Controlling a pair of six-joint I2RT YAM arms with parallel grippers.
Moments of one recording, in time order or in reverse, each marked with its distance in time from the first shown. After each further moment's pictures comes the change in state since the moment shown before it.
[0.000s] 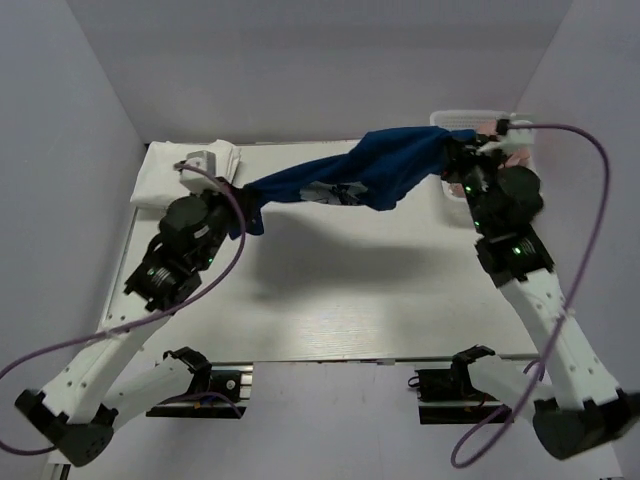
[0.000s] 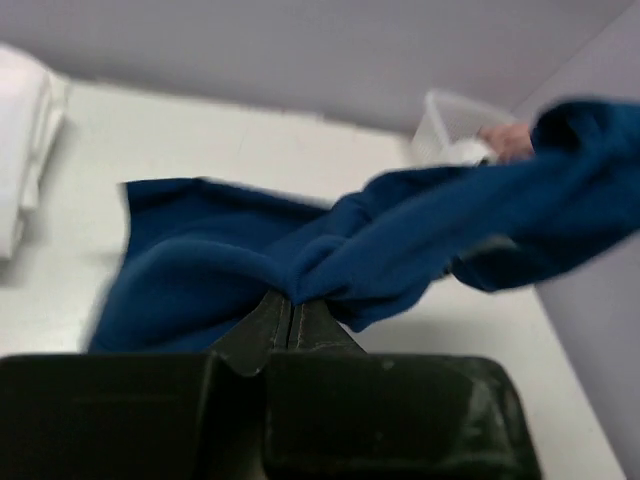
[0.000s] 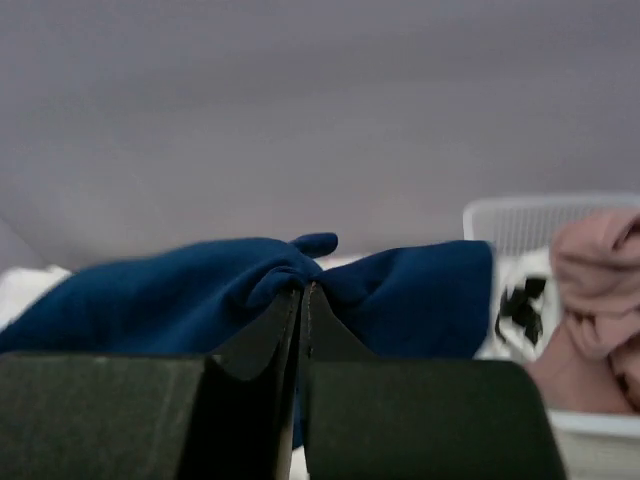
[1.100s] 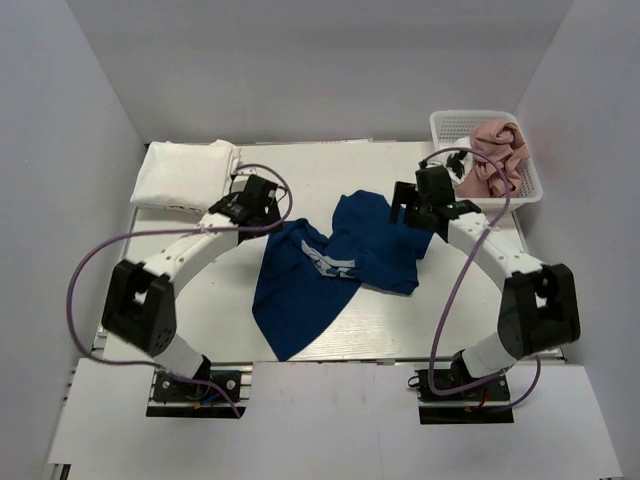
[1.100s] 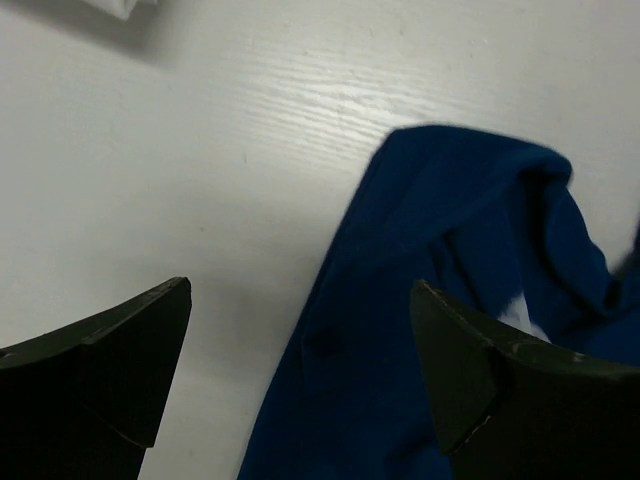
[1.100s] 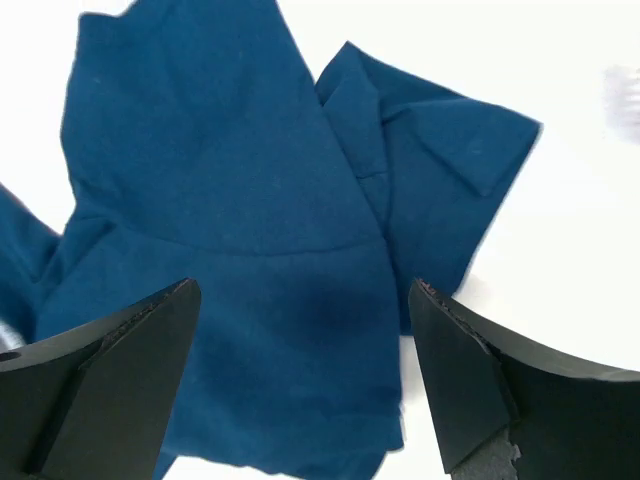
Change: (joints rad) left arm 0.123 0.645 0.146 -0.310 -0.180 -0.102; right arm -0.034 0.474 -0.051 -0.384 -0.089 0.160
